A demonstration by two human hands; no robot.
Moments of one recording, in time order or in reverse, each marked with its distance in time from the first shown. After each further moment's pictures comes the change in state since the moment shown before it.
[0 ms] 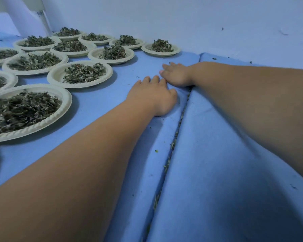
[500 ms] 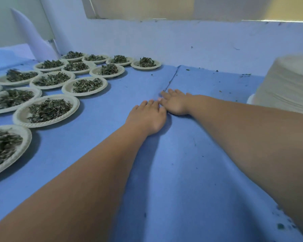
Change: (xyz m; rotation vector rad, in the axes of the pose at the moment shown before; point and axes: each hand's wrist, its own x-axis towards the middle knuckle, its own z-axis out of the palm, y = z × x) left_hand -0.092 0.064 0.002 -0.098 -0.069 0.000; right_hand -0.182 0.022 0.013 0.019 -0.019 -0.009
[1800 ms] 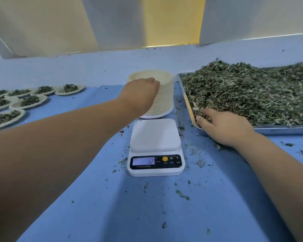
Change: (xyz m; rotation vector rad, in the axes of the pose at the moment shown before) left_hand -0.067 0.324 -0.048 0.402 0.406 0.603; right_hand -0.410 0.290 0.021 0.019 0.484 0.438
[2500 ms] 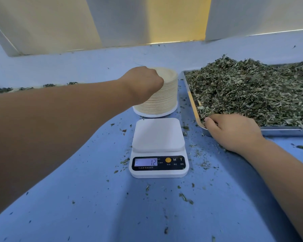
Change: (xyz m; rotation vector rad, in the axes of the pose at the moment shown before) left_hand 0.018 -0.021 -0.019 0.350 -0.096 0.233; right_hand -0.008 -0.002 0.004 -0.051 0.114 -0.047
